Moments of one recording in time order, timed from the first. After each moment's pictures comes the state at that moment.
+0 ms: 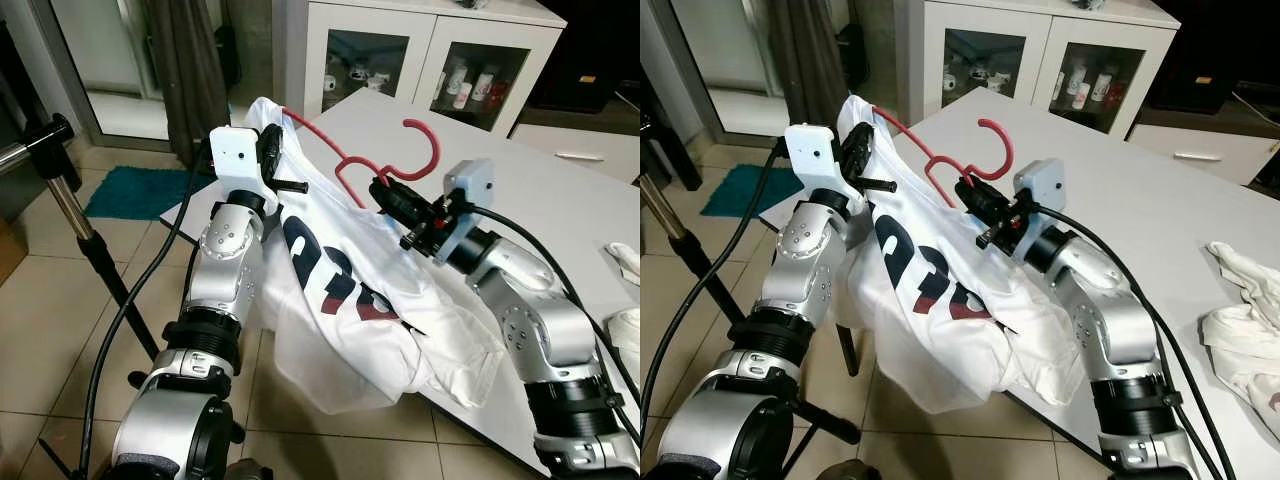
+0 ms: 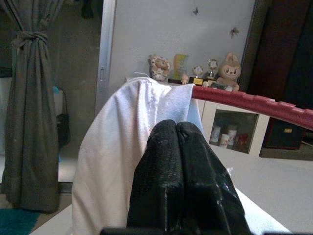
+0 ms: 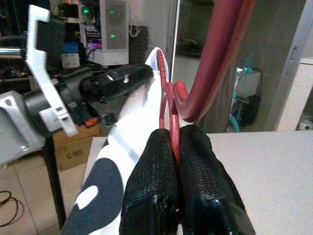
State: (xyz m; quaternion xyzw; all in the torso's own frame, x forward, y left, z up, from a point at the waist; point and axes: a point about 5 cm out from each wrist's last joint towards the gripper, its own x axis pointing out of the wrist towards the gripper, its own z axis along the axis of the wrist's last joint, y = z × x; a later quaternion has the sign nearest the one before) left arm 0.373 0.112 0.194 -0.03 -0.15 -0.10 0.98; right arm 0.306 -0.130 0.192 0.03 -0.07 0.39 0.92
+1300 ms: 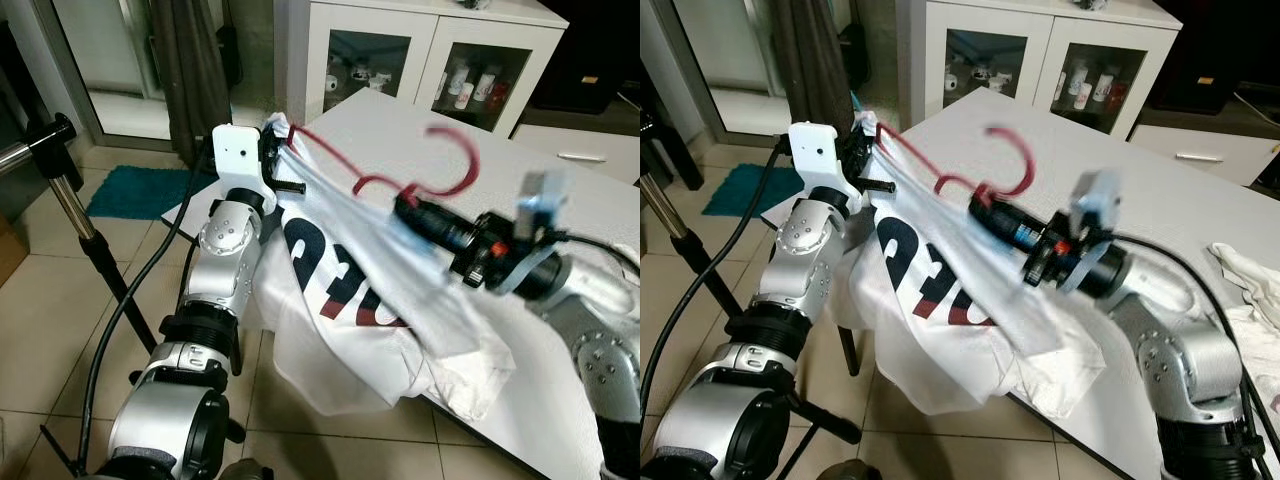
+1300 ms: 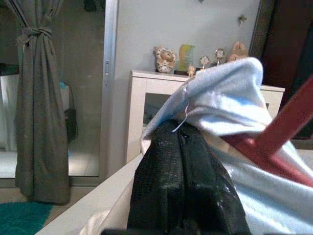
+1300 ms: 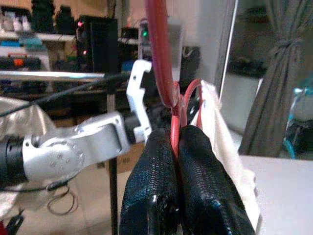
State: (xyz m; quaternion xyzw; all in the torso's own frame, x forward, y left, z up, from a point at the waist) left arm 0.378 0.116 0.192 -0.02 -0.13 -0.10 0.99; right arm 0.263 -0.161 0.219 0.05 -0.10 0.49 0.86
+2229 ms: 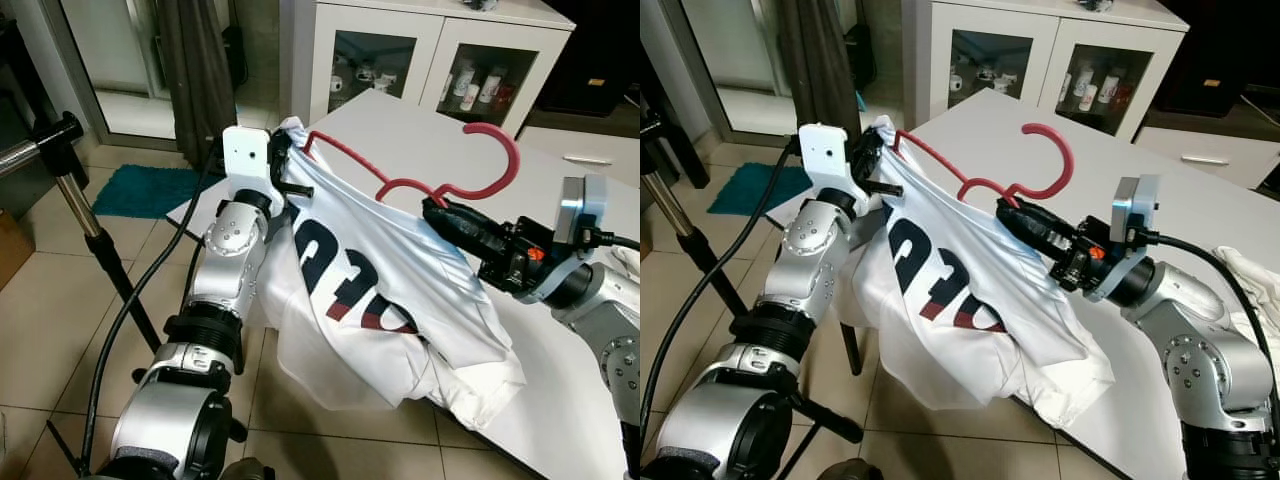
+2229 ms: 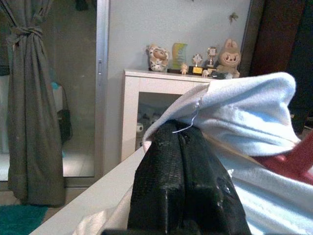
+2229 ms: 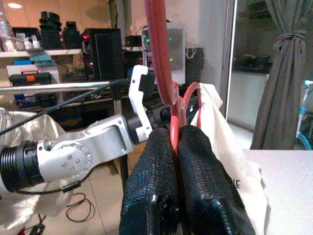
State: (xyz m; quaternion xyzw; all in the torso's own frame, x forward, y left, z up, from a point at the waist) left arm 0.377 0.108 0.191 -0.01 -0.13 -0.12 0.98; right arm 0.258 -0.186 0.212 0.10 -0.08 0.49 0.86
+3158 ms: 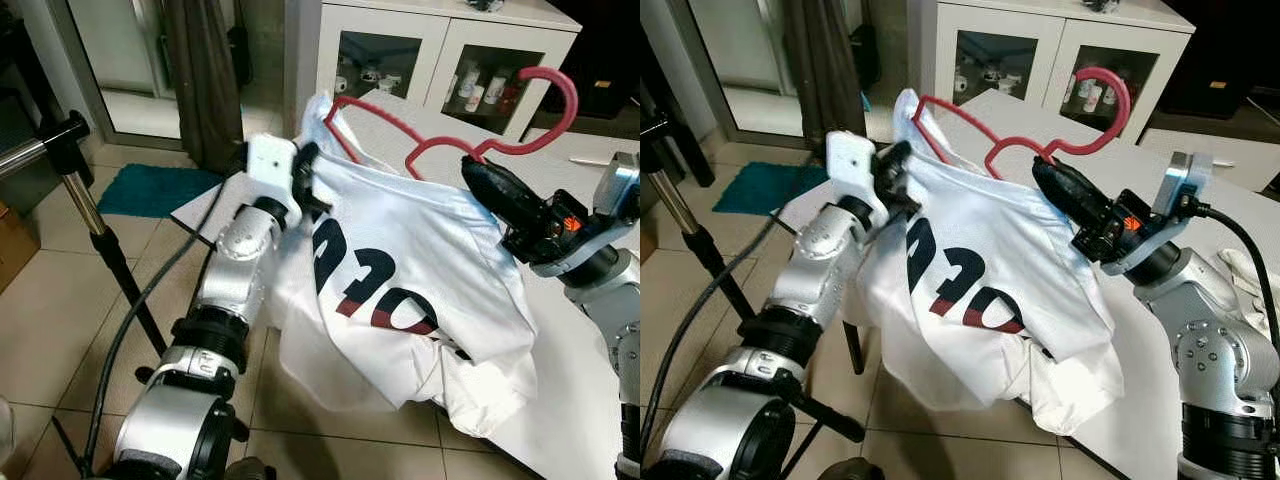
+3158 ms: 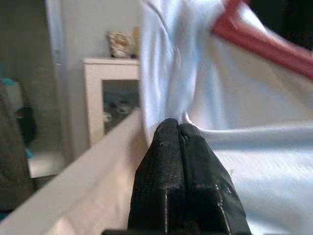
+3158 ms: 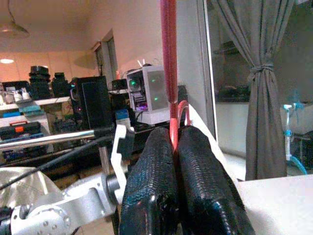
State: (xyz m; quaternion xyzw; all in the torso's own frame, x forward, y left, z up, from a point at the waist) left arm 0.370 0.085 0.179 0.01 -0.10 -0.22 0.97; right arm 0.269 -0.204 0.227 0.17 -0.14 0.45 0.87
